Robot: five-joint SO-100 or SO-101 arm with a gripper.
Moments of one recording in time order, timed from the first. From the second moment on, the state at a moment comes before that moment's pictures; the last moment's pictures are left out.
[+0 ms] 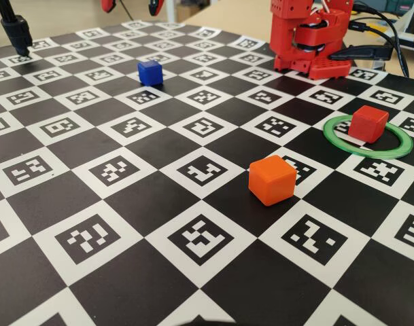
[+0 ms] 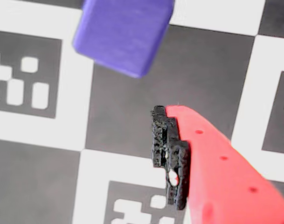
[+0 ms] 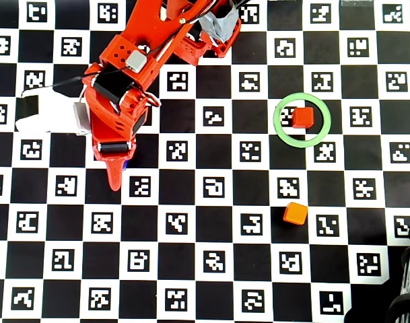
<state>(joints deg) 36.7 94.0 96.0 76.8 -43.0</state>
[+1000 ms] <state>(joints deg) 38.2 87.6 111.3 58.3 -40.5</state>
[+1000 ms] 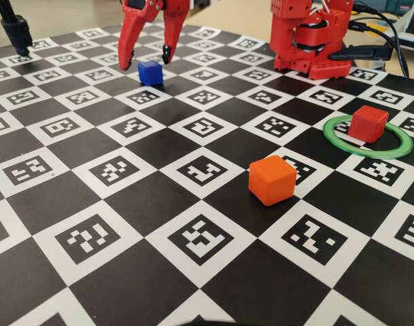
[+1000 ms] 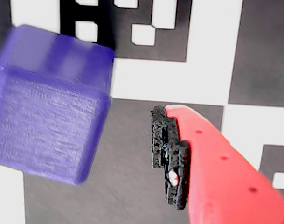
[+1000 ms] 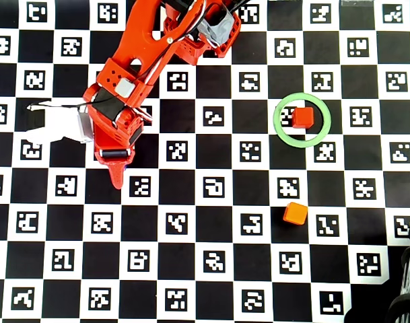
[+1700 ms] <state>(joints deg) 36.2 84.8 113.3 55.2 -37.2</state>
